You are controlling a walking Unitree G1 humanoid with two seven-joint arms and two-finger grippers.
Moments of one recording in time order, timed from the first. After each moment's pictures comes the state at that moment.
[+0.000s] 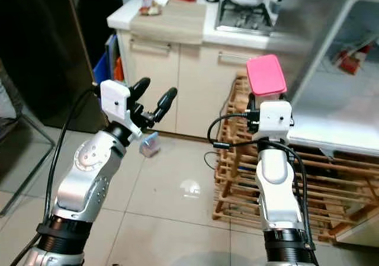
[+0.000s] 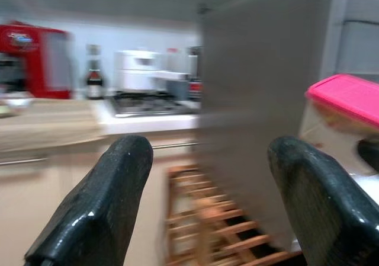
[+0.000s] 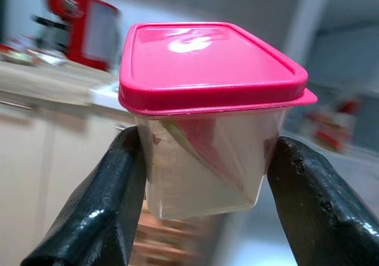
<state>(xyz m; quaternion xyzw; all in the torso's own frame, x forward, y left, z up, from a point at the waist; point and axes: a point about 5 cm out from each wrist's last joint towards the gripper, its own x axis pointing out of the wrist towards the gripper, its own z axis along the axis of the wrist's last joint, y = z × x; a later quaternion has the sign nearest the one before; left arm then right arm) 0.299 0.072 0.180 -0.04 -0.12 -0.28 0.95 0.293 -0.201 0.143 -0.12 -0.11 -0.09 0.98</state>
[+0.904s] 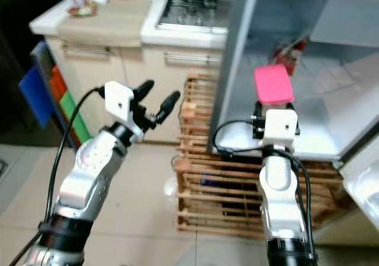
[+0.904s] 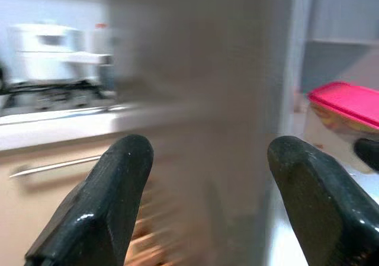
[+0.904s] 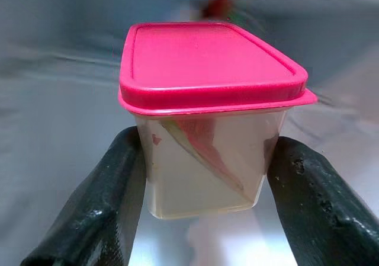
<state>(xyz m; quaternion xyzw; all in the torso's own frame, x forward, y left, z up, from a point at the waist) 0.301 0.072 0.178 -0.02 -0.12 -0.30 0.95 0.294 -0.209 0.133 -0.08 -0.07 -0.13 0.99</state>
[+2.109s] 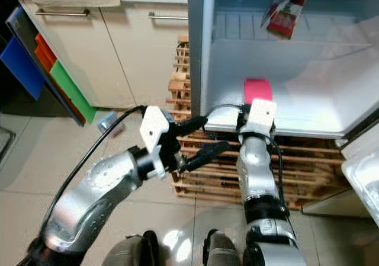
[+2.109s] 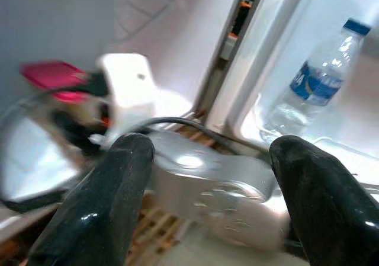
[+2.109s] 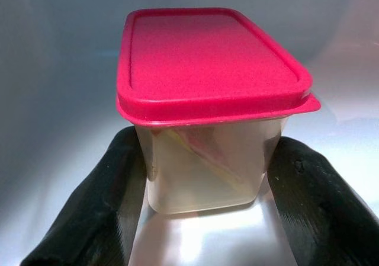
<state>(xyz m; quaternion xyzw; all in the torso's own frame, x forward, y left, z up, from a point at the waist) 0.219 0.032 0.186 -0.09 -0.02 -0.56 0.82 0.354 -0.169 0.123 0.00 -0.01 -0.13 0.99</state>
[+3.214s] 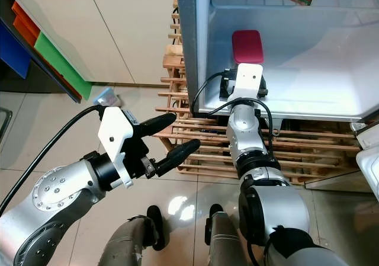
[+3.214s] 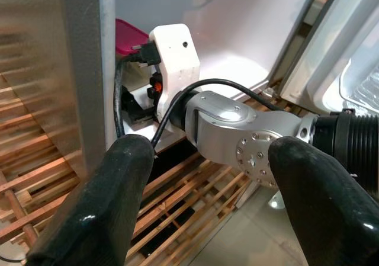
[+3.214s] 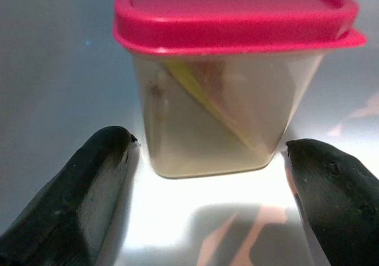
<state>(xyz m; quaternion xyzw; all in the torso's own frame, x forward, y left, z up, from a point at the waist) 0.214 0.072 0.206 0.00 -0.03 -0.46 0.89 0.391 -0.155 0.156 -0.02 -0.05 -0.09 0.99</state>
